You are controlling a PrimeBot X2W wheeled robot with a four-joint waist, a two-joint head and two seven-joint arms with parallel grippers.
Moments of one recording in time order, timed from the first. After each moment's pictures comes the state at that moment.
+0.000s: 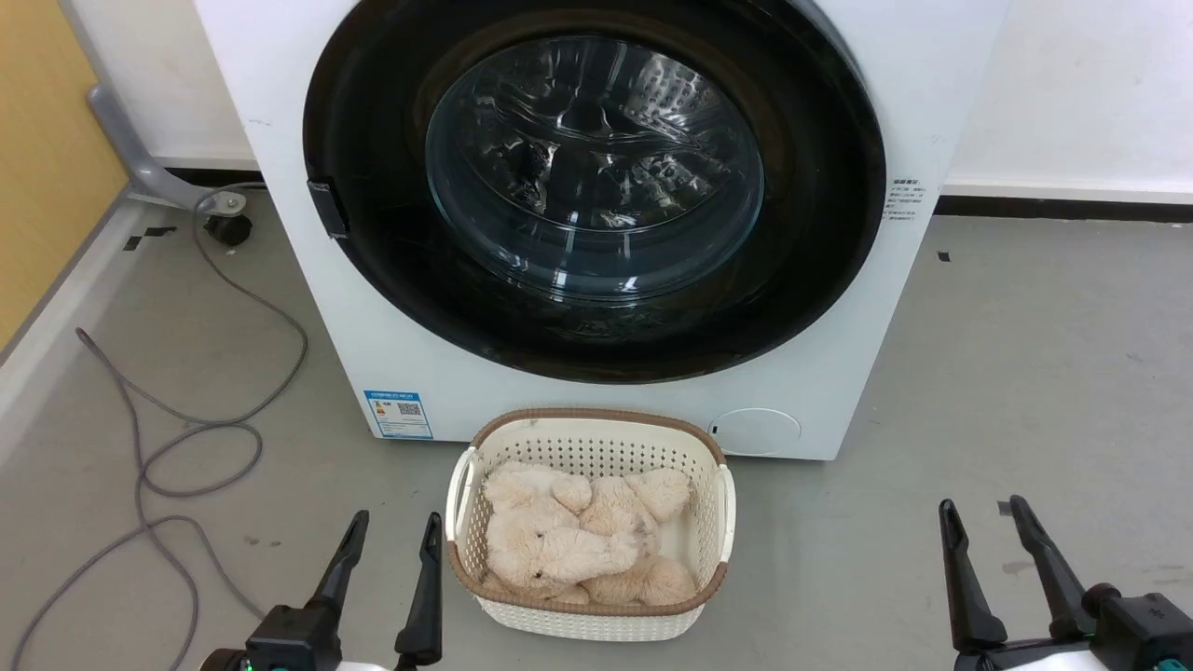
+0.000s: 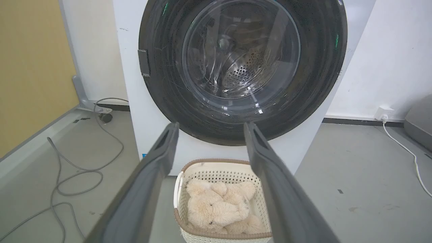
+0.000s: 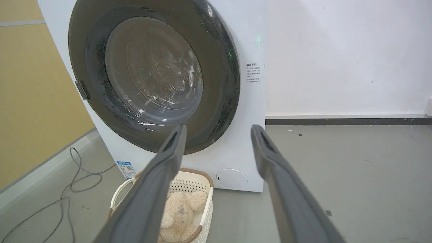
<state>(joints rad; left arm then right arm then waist) 0.08 0.05 -0.07 0.10 -0.14 -0.06 -0.26 0.10 -0.06 -0.04 0.07 0.17 0.13 -0.25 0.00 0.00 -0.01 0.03</state>
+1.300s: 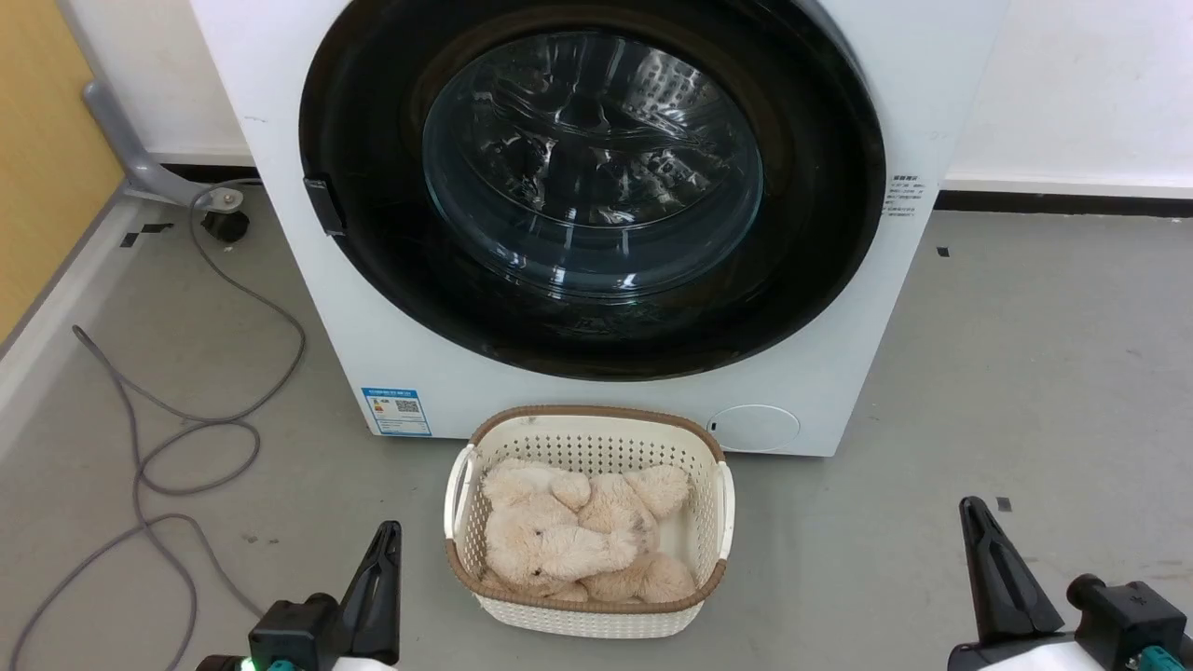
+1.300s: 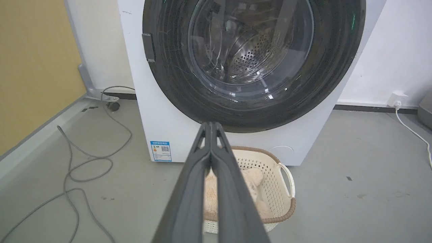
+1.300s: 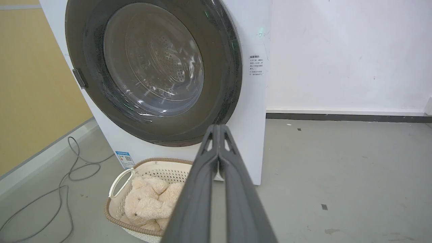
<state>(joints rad) 0.08 0.05 -0.05 0.12 -0.12 -0.05 -0.21 0.09 -0.06 -0.04 0.06 0.14 0.13 -0.21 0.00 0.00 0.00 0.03</state>
